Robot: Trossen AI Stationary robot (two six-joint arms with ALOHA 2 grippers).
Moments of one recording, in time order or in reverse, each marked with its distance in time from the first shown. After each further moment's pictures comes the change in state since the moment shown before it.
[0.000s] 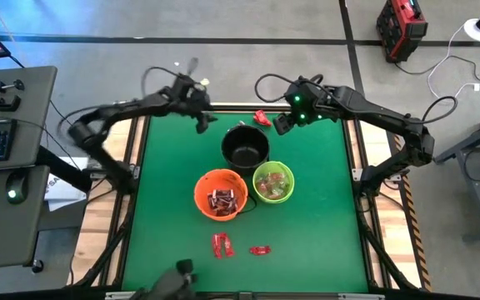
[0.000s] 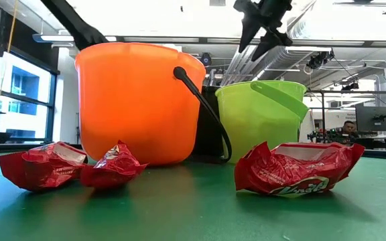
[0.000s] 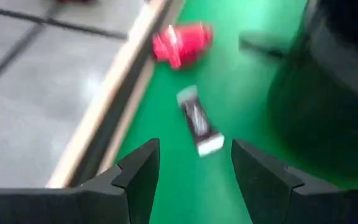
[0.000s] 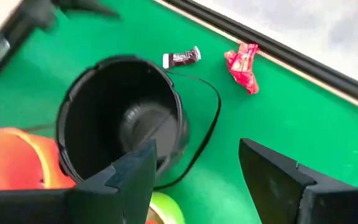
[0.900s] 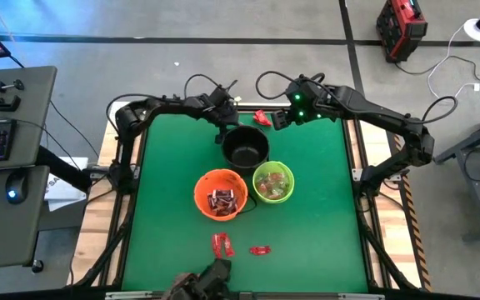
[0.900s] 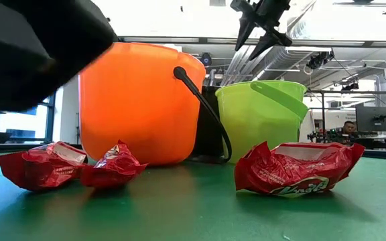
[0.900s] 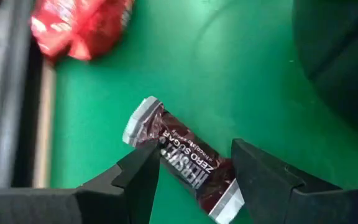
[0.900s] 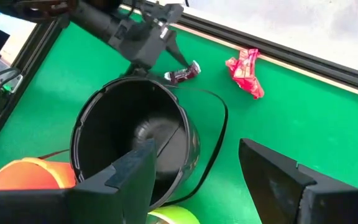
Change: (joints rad) left arm -0.144 0.489 0.318 -0.060 -0.052 0.375; right arm -0.004 0.000 0.000 0.044 0.013 0.120
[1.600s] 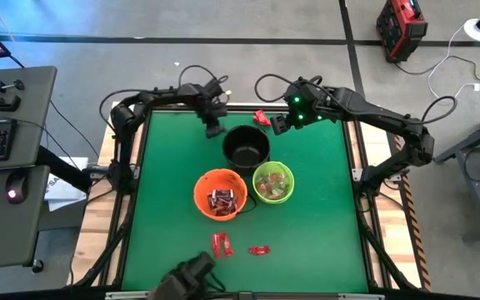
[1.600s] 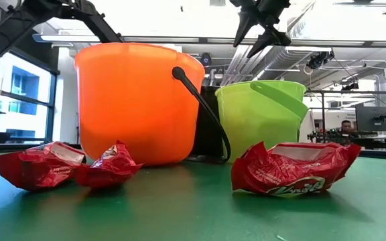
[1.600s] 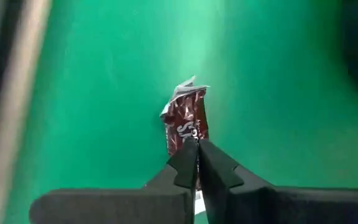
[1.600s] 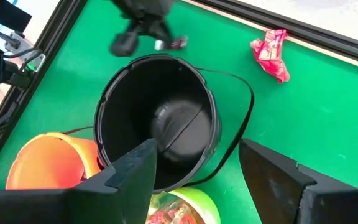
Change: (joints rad) left arm 0.080 -0.007 0.124 -0.511 -0.102 -0.249; right arm 0.021 0.000 0.000 -0.006 -0.084 0.008
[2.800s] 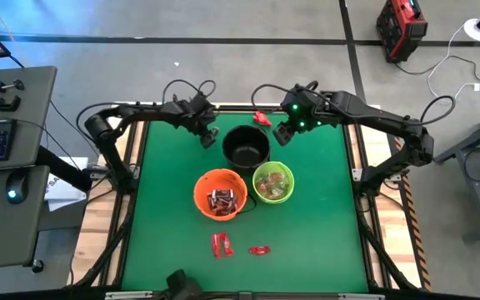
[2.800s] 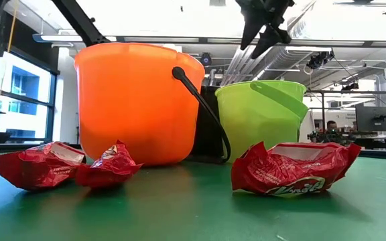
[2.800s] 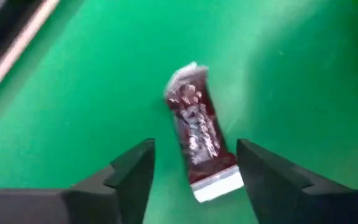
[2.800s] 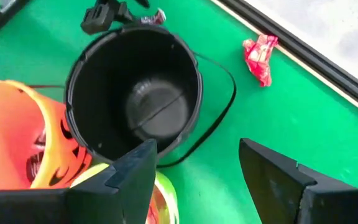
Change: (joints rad) left arm -0.057 -0.305 -0.425 0.340 -0.178 -0.395; right arm 0.053 0.000 0.000 -0.072 0.070 -0.211
